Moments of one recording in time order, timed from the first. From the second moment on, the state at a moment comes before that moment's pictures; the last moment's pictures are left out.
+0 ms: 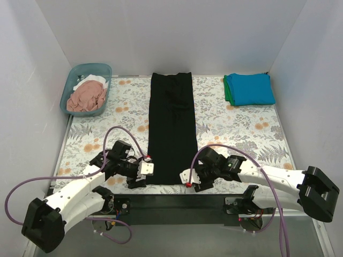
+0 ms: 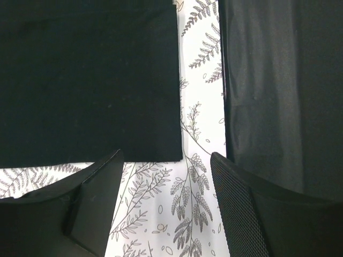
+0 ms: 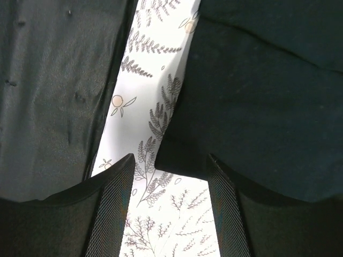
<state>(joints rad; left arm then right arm) -0.52 0.88 0.44 -0.65 0.74 0.93 1.04 1.09 0.53 -0.46 -0.38 -0.83</state>
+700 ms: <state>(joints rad) -0.68 1.02 0.39 -0.49 0.58 0.88 1.04 1.13 0.45 -0.30 -0.35 -0.84</state>
